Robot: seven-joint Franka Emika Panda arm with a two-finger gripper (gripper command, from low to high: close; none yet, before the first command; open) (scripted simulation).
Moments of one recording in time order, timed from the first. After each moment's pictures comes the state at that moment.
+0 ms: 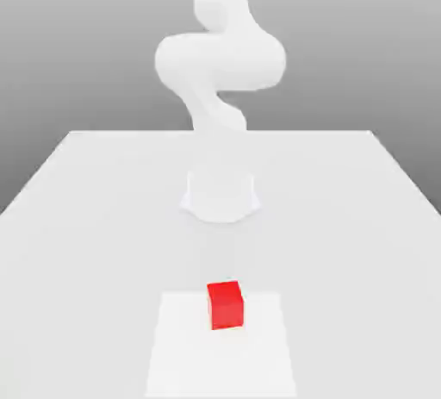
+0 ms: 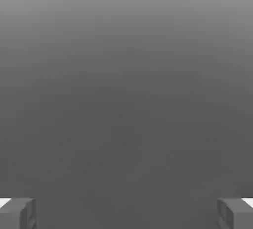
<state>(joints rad) 0.01 -0.73 -0.01 -2.36 0.00 2.35 0.78</state>
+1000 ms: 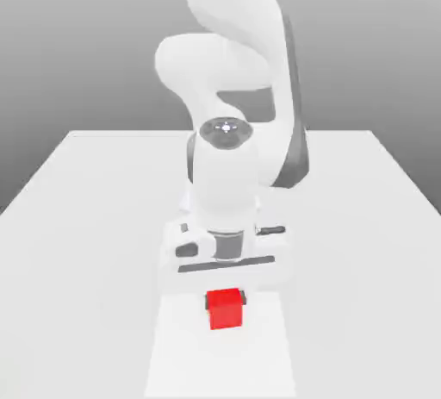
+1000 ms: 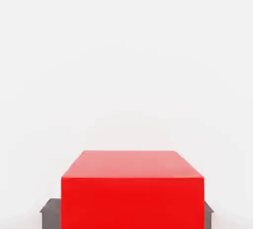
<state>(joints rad) 0.04 0.20 -0.02 -2.83 0.02 3.02 0.62</state>
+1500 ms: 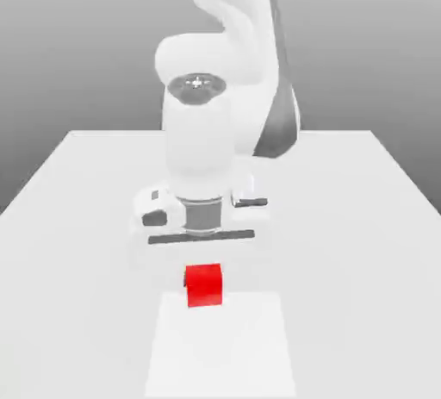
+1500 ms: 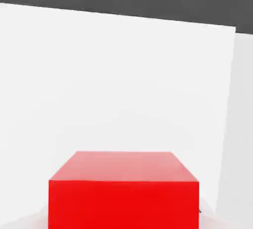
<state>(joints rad) -0.07 0.06 -0.10 -2.67 0.04 2.72 0.56</state>
